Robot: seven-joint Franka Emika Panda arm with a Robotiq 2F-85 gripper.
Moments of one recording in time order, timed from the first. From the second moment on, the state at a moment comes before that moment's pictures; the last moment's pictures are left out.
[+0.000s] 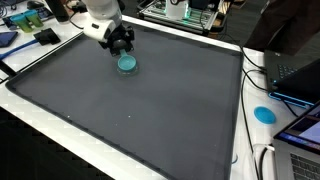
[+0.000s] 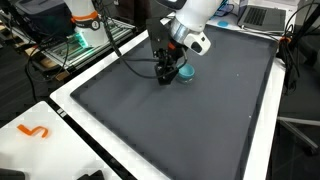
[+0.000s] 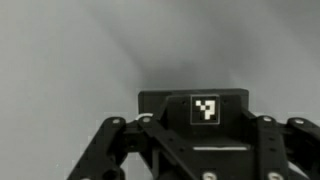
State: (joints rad) arm -0.02 0.48 0.00 -1.92 -0.27 2.04 -0.71
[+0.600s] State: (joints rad) arm -0.02 0.49 0.00 -1.91 -0.29 2.03 -0.71
